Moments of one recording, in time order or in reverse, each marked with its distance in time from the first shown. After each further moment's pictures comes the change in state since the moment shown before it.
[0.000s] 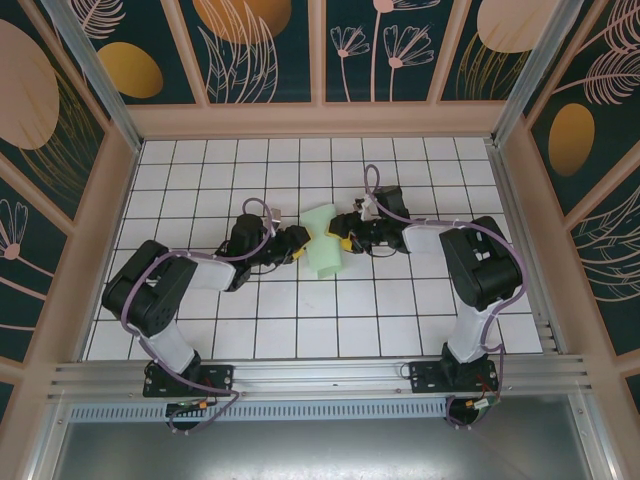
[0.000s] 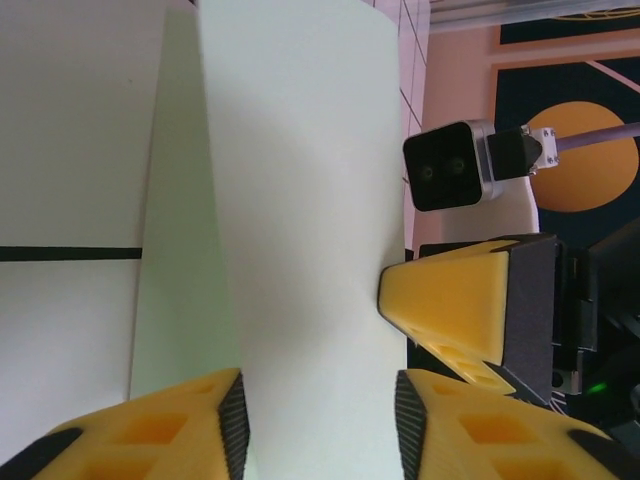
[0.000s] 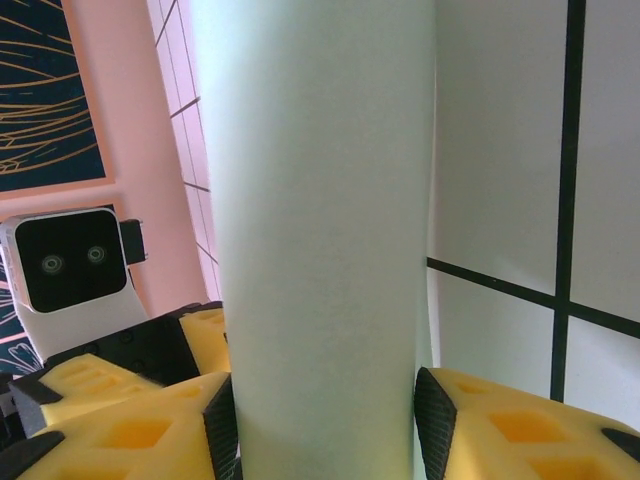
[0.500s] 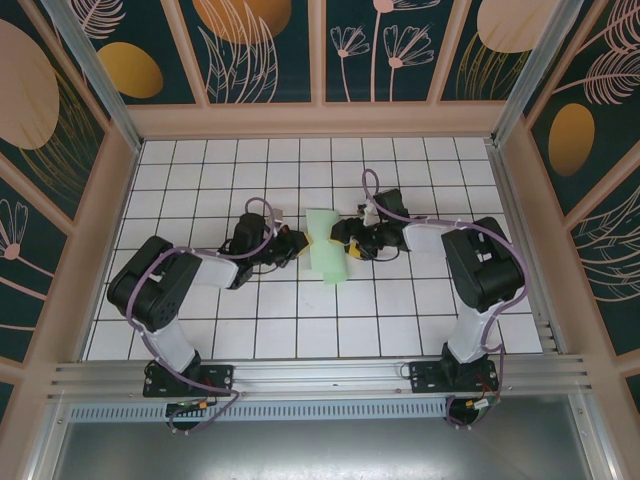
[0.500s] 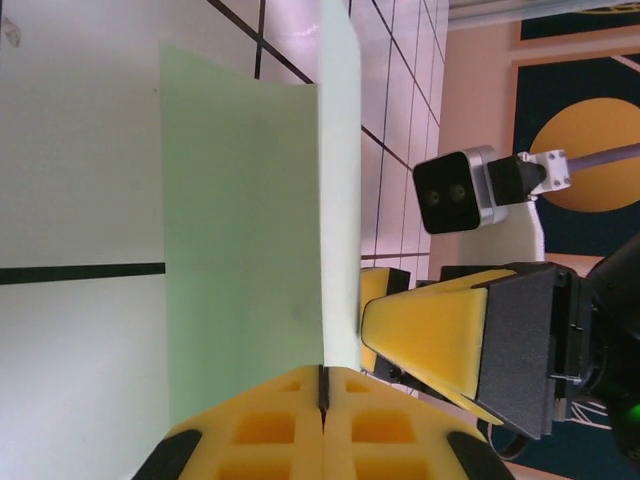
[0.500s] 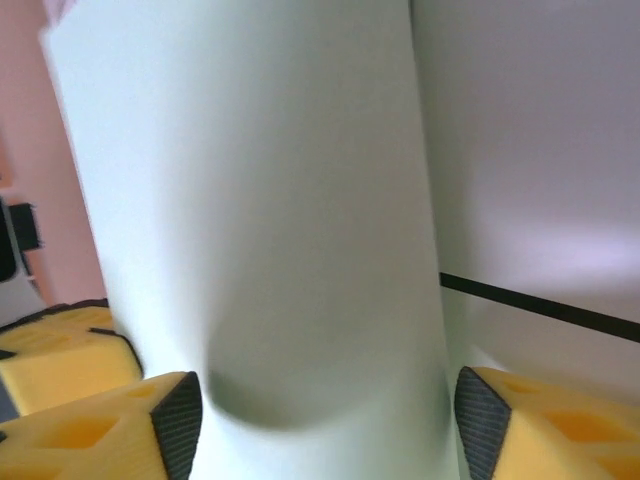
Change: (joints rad) left arm -0.001 0.039 0.032 -0.030 -0.008 0.043; right arm 0.000 -0.018 0.029 -0.233 0.124 -0.174
